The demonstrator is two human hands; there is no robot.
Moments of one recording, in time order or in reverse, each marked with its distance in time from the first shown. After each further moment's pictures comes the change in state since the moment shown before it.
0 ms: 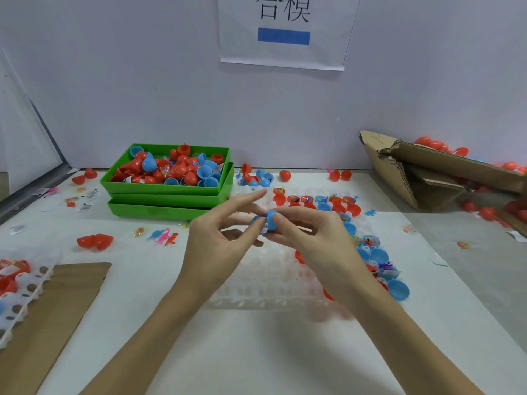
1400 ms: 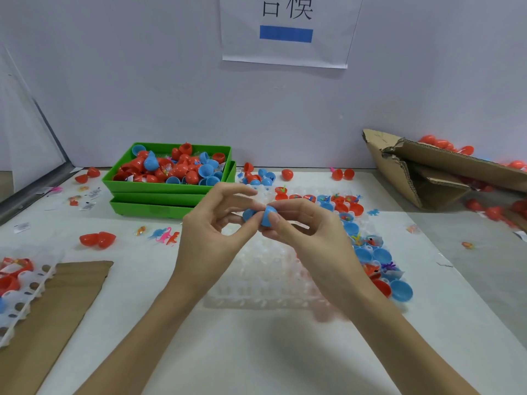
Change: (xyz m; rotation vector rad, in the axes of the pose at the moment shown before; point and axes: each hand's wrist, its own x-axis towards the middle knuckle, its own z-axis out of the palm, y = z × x) left_hand 0.004 0.009 -0.007 -0.001 0.035 0.091; right_hand -0.003 -0.002 0.008 0.103 0.022 -0.022
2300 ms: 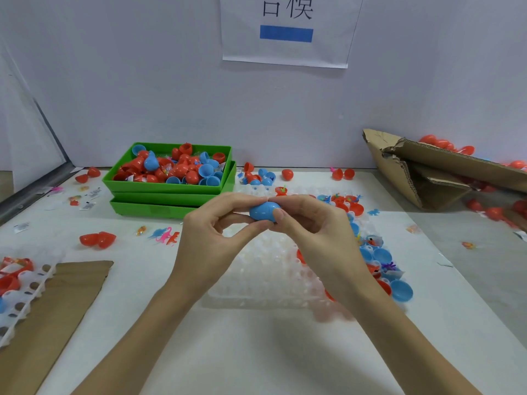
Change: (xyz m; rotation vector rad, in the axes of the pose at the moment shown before) left_hand -0.001 -0.002 -0.003 0.069 -0.058 0.033; right_hand 0.002 -0.001 -0.005 -0.128 -0.004 -0.151
